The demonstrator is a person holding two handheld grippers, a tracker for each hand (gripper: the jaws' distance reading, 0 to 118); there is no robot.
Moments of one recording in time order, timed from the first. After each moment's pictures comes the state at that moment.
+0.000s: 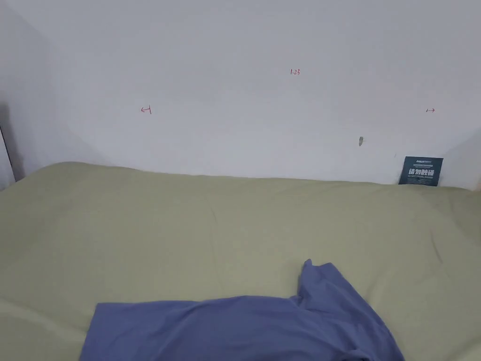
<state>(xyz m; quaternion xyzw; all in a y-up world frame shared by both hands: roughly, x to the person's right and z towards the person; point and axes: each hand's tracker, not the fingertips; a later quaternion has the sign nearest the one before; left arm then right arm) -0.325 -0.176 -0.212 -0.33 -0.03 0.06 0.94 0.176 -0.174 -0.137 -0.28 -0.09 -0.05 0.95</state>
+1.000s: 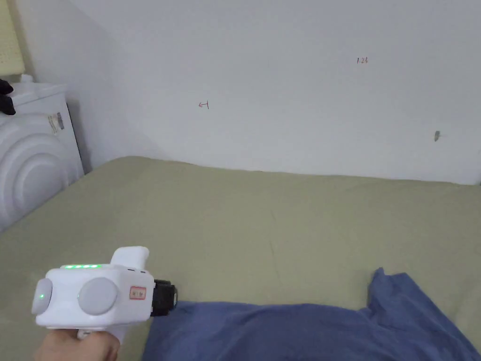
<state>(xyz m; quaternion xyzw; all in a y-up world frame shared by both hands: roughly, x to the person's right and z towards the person) -0.324 -0.233 -0.458 -0.44 -0.09 0.05 0.89 0.106 -0.204 -0.207 -0.26 -0.06 -0.04 0.96</state>
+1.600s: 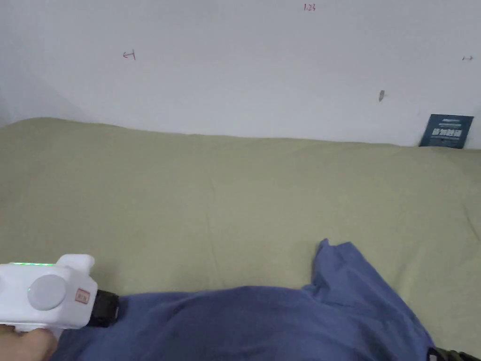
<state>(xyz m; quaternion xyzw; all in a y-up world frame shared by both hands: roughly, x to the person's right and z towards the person) -0.251 -0.314 -0.519 -0.50 -0.07 -0.04 0.86 0.171 -0.236 -0.269 -0.31 -0.11 -0.08 0.94</state>
